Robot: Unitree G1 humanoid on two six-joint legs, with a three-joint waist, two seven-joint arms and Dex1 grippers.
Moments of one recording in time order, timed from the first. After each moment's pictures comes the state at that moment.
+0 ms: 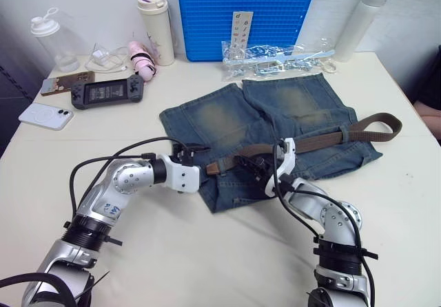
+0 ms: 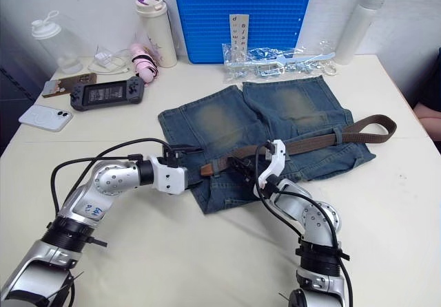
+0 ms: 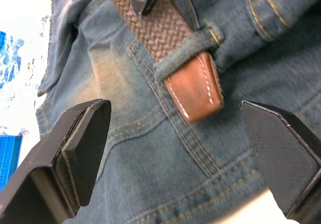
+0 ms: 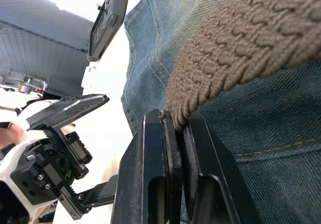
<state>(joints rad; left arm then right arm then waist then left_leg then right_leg) -0.49 0.62 -0.25 0.10 0.29 -0.38 -0.71 -0.35 -0.02 -0.24 -0.16 1.08 1.05 0.02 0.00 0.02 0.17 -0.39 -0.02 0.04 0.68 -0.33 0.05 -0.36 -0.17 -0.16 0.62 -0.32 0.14</state>
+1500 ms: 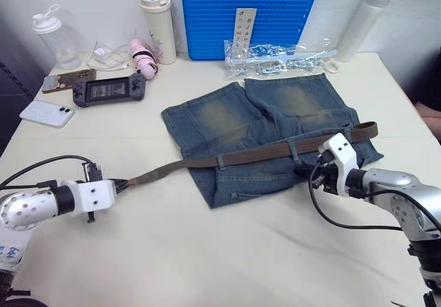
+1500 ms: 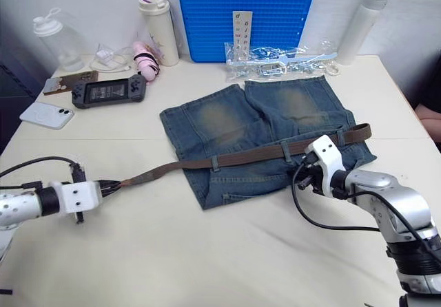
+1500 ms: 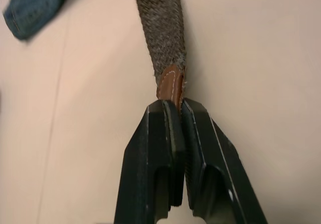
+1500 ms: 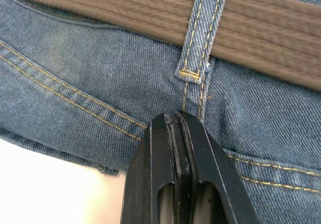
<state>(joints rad) 0.11 0.99 0.25 0.02 0.04 -0.35 -0.79 -0.31 -0.86 -0.01 -0.17 0.57 0.85 0.68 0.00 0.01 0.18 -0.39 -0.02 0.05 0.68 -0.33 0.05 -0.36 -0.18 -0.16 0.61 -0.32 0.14</state>
